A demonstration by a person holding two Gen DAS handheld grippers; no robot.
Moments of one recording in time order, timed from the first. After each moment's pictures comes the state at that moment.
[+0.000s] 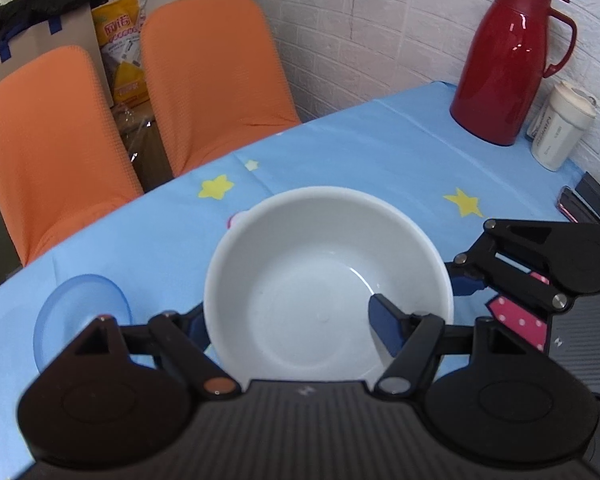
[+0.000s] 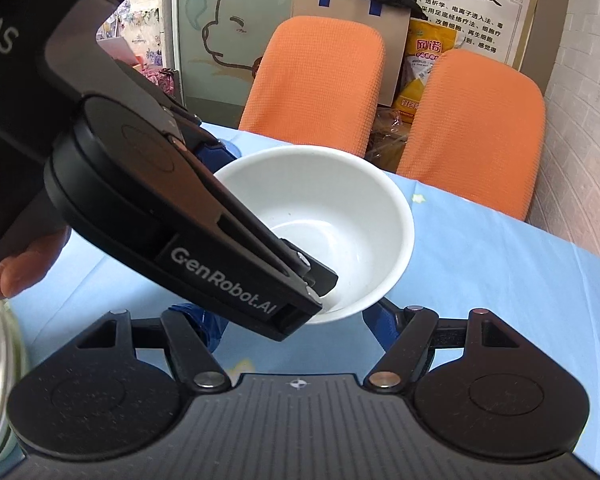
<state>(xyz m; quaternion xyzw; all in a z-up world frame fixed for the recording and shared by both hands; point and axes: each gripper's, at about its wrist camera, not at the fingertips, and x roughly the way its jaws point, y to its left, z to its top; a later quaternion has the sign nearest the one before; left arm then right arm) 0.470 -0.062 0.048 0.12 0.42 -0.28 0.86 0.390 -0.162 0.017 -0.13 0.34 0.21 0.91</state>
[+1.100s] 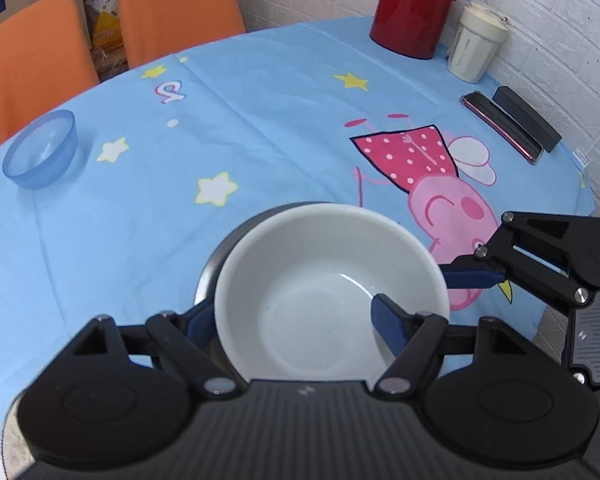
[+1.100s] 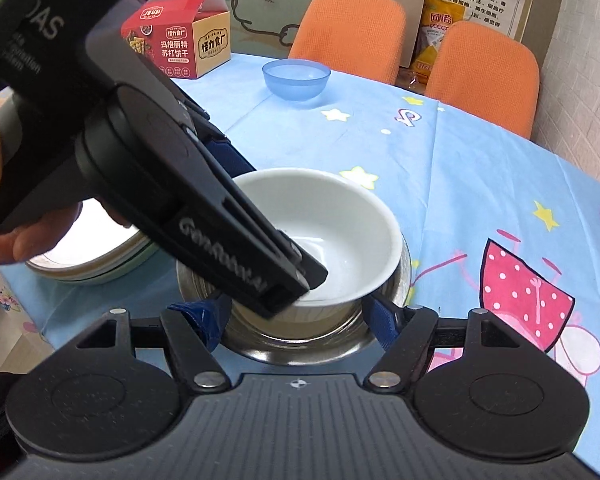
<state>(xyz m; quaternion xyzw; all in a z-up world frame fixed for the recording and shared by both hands) 0.302 -0.052 0.020 0.10 0.47 -0.30 0.82 0.209 -0.159 0.006 -0.13 0.38 0.22 0.89</state>
